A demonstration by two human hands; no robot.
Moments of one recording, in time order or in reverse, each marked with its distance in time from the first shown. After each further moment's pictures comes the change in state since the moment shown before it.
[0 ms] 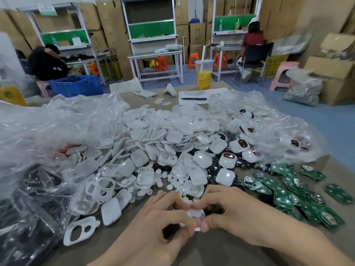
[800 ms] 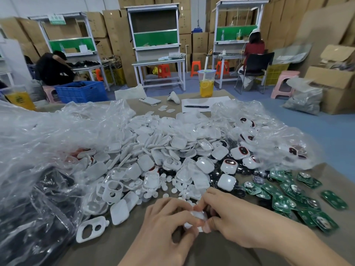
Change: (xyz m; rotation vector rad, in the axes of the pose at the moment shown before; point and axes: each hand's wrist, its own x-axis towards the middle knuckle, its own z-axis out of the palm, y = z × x) left_hand -0.007 0.018 0.007 0.034 0.047 -0.158; right_hand 0.003 -0.016 0.004 -0.126 -0.058 0.050
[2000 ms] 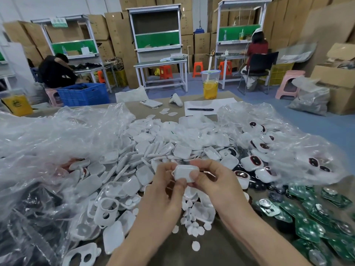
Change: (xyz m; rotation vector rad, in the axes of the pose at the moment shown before) left_hand 0.082 -0.035 -0.004 -0.434 0.385 -0.126; right_hand 0.078 -0.012 -0.005 1.076 0.641 0.040
